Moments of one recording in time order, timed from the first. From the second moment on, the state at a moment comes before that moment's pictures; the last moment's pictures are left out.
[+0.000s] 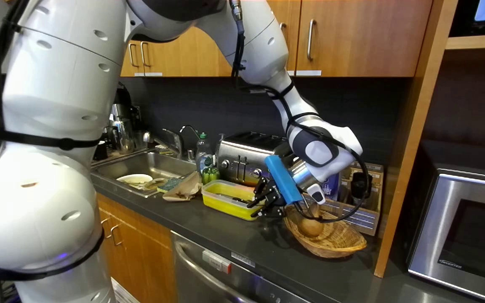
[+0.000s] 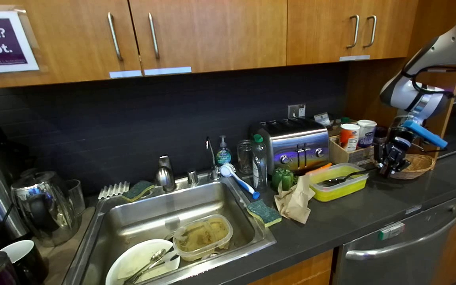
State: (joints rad) arm -0.33 0.35 -0.20 -2.09 0.57 1.76 -0.46
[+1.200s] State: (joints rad) arm -0.33 0.36 -0.19 -2.05 0.50 1.76 -0.54
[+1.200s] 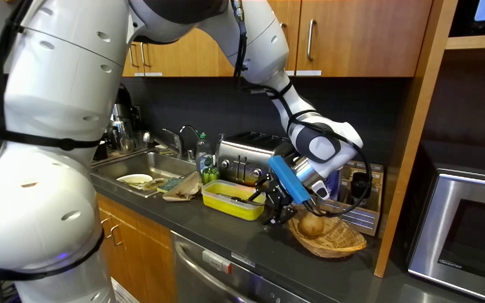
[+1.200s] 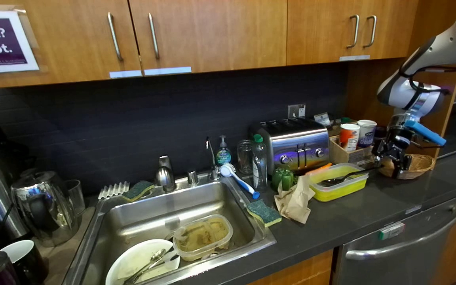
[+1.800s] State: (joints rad) arm -0.33 0.42 -0.17 -1.98 0.48 1.76 -0.58
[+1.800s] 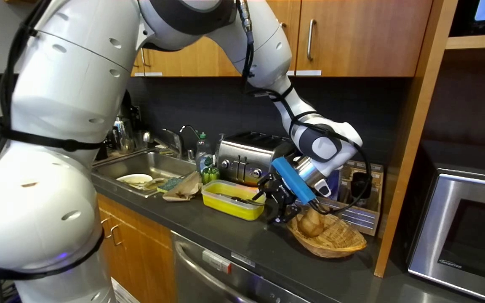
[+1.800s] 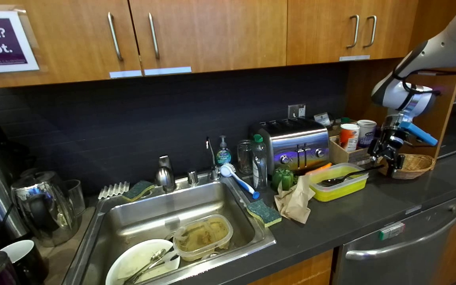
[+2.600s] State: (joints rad) arm -0.34 0.43 -0.16 -1.92 0.49 1.70 -0.61
